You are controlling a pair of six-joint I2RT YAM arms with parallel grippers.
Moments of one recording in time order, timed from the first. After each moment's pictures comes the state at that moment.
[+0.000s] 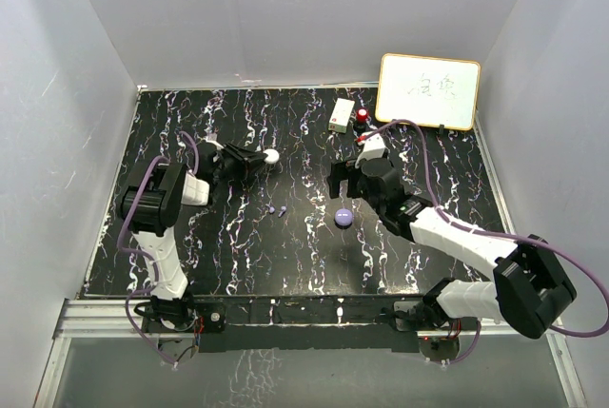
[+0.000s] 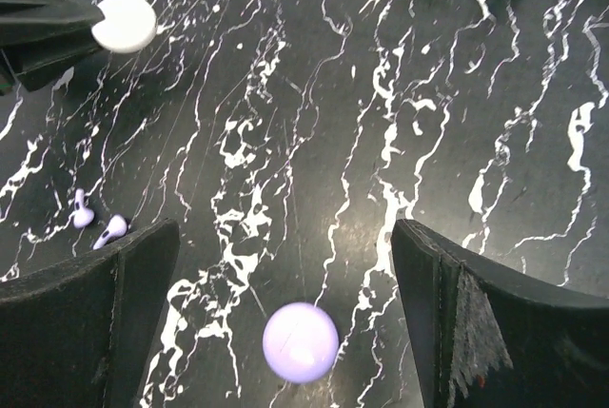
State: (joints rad) left arm -0.16 1.96 0.75 0.84 0.48 -1.34; right arm 0.64 1.23 0.66 0.19 0.26 0.27
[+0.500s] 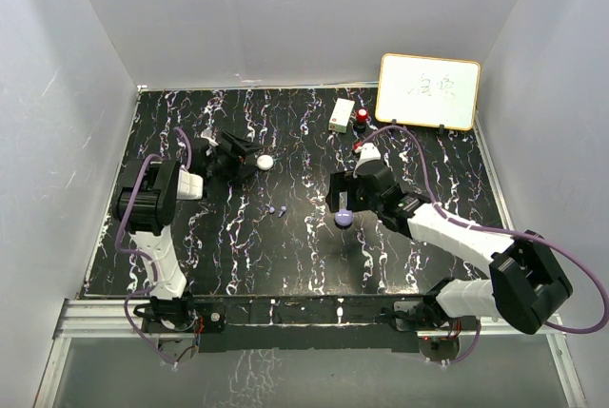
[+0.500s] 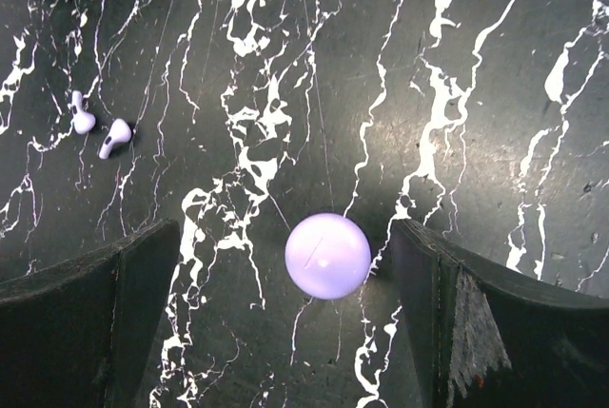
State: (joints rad) left arm -0.10 1.98 0.81 0.71 0.53 -1.24; right arm 0.63 1.27 0.70 -0.06 0.10 0.40
